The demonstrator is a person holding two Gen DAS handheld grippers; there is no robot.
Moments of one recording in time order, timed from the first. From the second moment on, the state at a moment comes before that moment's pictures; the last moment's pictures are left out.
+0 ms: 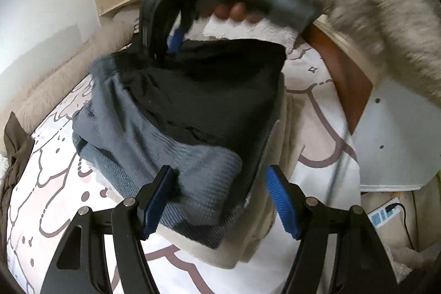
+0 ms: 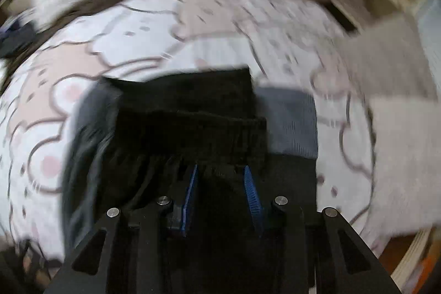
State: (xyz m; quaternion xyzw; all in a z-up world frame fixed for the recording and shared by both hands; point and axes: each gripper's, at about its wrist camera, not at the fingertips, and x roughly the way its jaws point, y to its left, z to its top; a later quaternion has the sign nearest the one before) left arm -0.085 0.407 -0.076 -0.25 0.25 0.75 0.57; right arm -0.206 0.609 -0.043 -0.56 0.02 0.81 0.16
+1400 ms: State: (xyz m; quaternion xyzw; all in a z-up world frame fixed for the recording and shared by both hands) left arm -0.094 0.173 0.008 -0.25 0.07 0.89 0.37; right arm -0.003 0.385 0.023 -0.32 0.04 0.91 0.26
